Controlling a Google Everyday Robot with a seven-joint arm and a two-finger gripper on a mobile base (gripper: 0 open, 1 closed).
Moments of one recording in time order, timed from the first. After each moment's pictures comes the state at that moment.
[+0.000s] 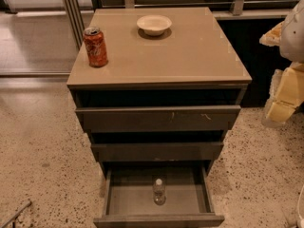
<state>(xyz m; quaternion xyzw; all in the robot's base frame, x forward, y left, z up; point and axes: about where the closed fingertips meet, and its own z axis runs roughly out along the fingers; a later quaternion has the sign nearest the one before) 0.438 -0.217 0.976 -0.60 0.78 -0.03 0.16</state>
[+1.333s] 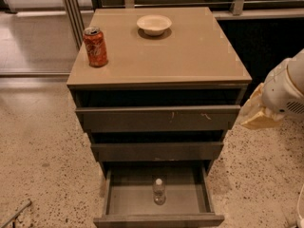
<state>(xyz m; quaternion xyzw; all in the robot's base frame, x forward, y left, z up) 0.439 -0.221 0.875 -0.59 0.79 0.00 0.18</state>
